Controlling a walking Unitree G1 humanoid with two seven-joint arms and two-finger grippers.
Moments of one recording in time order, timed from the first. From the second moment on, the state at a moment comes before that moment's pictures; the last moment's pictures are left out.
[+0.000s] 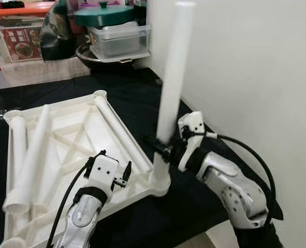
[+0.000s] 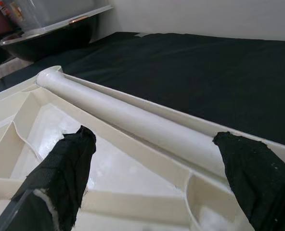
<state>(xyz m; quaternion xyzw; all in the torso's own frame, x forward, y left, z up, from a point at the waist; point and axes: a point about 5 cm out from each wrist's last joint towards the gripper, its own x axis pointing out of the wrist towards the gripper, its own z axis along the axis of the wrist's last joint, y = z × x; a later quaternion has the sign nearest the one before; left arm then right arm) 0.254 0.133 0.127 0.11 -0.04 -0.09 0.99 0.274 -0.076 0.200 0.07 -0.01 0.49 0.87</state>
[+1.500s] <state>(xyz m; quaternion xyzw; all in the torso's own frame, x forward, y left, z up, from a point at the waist) 0.254 0.133 0.125 0.11 -0.03 -0.09 0.99 0.304 -0.092 0.183 0.05 0.02 0.16 0.99</state>
